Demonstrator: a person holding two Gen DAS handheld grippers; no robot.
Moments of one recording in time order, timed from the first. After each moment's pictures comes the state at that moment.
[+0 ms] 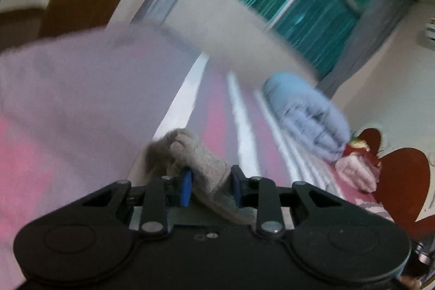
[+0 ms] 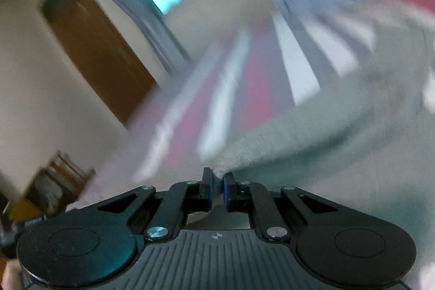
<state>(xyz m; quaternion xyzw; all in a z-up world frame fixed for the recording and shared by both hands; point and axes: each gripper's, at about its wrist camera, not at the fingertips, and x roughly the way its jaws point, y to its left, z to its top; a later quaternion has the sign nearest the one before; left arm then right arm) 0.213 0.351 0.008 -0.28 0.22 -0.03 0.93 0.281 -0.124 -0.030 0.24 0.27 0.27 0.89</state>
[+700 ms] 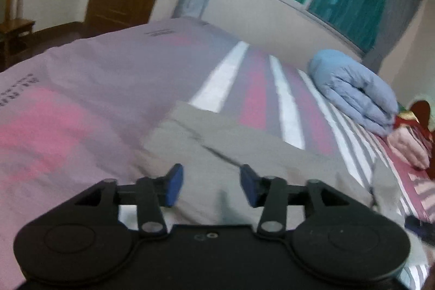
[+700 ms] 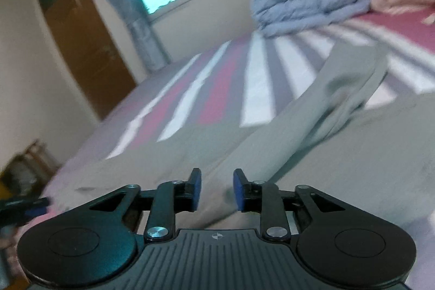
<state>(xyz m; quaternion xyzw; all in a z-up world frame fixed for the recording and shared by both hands) 0.183 0.269 -0.021 -0.21 0.28 0.09 0.93 0.213 -0.204 -0.071 0.18 0.28 0.20 0.92</state>
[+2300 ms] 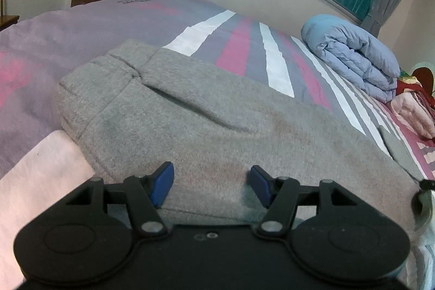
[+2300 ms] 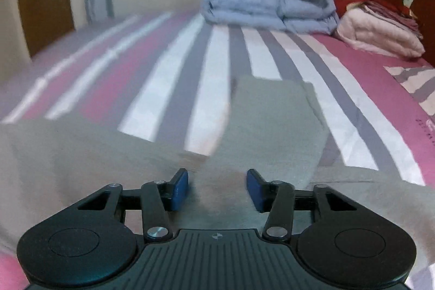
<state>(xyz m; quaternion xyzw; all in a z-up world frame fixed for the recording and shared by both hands) 0.221 0.218 -0.078 -0.19 0.32 0.08 0.93 0.303 -0.215 -0.061 0.00 0.37 0.09 0.93</state>
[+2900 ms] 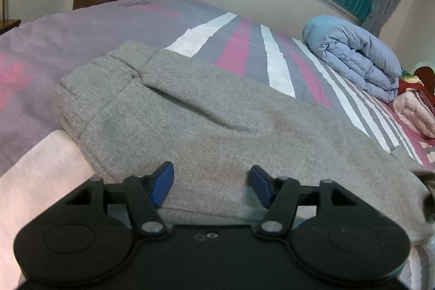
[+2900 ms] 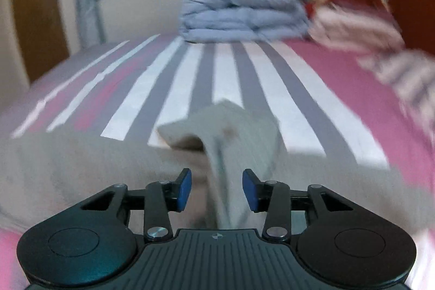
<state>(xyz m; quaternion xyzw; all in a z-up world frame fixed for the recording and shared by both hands) 0.220 0.215 -0.080 -0.18 0.31 0.08 0.93 0.251 -0.278 -0.064 0.01 0.31 0.09 0.95</state>
